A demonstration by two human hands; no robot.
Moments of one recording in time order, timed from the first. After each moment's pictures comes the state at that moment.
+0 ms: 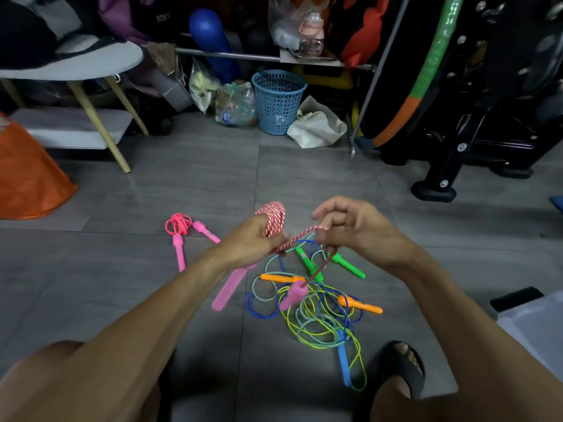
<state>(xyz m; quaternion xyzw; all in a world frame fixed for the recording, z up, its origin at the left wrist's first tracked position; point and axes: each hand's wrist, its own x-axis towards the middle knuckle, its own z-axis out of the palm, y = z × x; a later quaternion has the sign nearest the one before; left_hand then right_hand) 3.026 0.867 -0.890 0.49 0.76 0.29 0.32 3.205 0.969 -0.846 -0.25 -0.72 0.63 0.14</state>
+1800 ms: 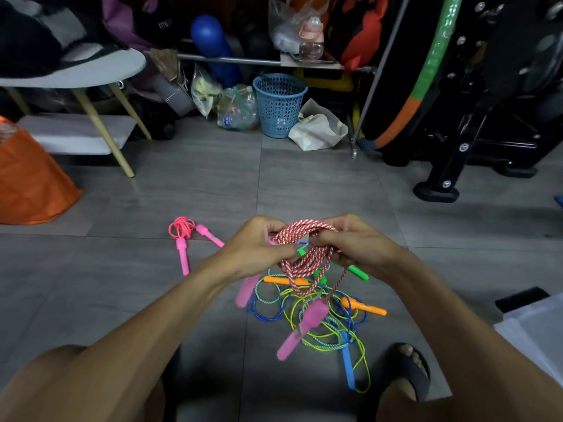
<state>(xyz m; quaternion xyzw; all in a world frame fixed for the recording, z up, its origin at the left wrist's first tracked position) 3.043 0.851 -0.864 0.49 0.67 0.40 0.39 3.193 0.963 -0.857 -0.35 -0.72 0.60 0.05</state>
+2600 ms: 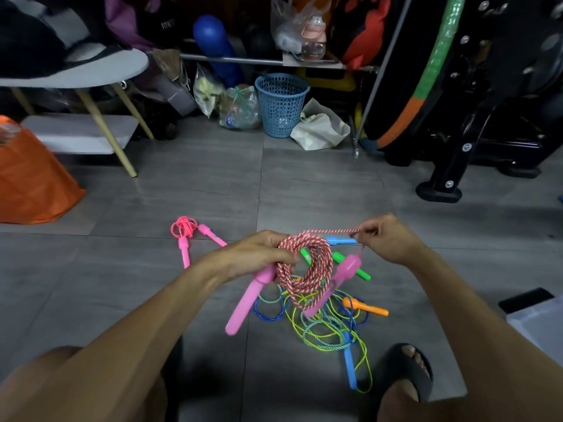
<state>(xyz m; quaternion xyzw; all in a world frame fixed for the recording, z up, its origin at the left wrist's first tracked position) 3.030 0.855 -0.888 0.46 0.58 0.37 0.56 3.231 1.027 -0.893 -0.43 -0.85 0.31 0.07</state>
